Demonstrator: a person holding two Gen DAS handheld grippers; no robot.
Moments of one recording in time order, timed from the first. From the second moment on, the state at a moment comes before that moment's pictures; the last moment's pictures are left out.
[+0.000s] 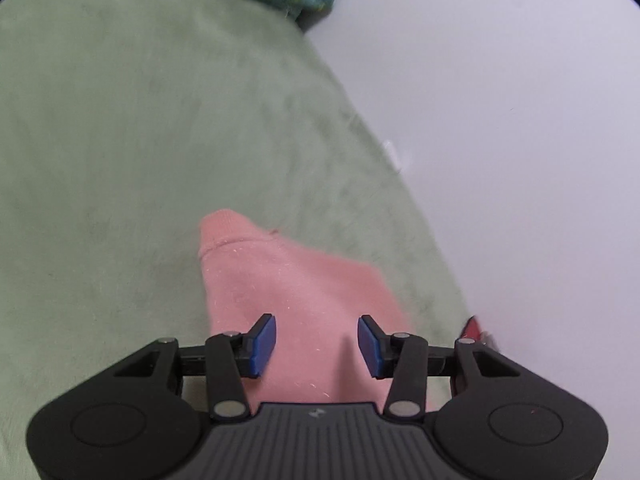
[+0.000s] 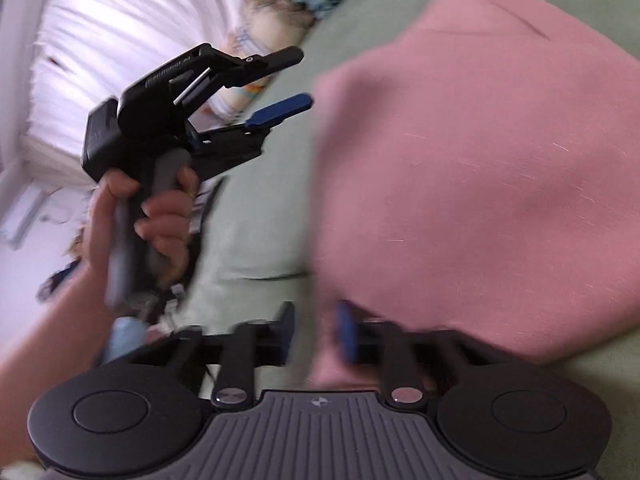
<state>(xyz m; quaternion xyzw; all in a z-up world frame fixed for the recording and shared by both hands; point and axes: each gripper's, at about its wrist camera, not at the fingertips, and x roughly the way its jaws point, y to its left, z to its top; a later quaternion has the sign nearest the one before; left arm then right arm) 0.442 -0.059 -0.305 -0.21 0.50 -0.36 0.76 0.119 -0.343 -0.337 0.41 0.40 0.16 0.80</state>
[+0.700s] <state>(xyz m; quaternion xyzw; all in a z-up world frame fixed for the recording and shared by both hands) 0.446 -0.050 -0.268 -0.18 0.45 -0.38 0.79 0.100 -0.348 -0.324 0.48 0.35 0.15 0.79</state>
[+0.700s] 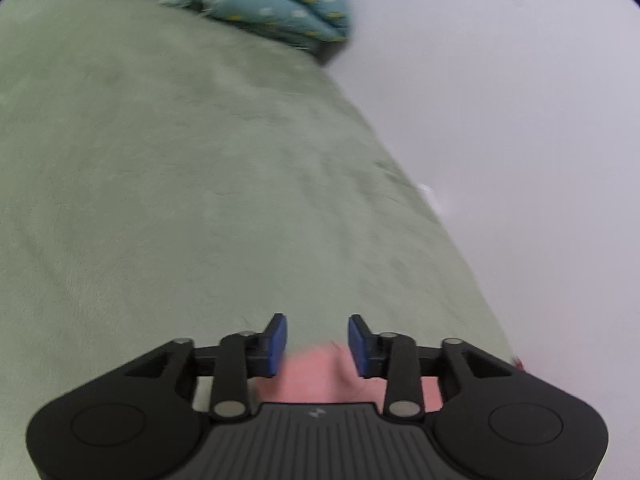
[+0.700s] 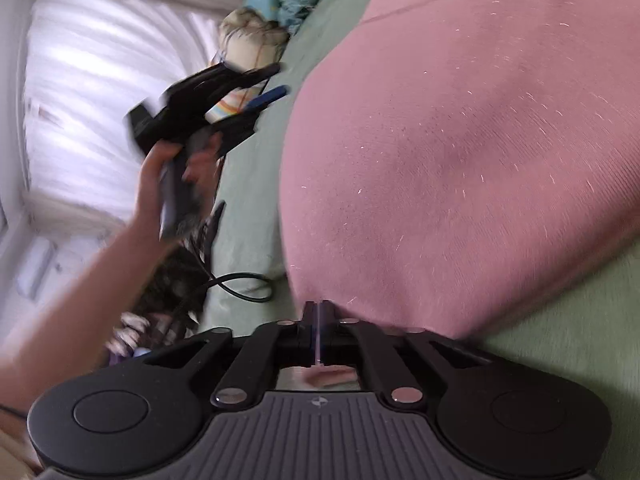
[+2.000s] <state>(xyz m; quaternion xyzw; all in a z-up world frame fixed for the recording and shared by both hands) 0.437 -0.113 -0.354 -0.31 0.51 -0.33 0.73 0.091 -0.342 -0.346 0.50 0.38 0.08 0.77</state>
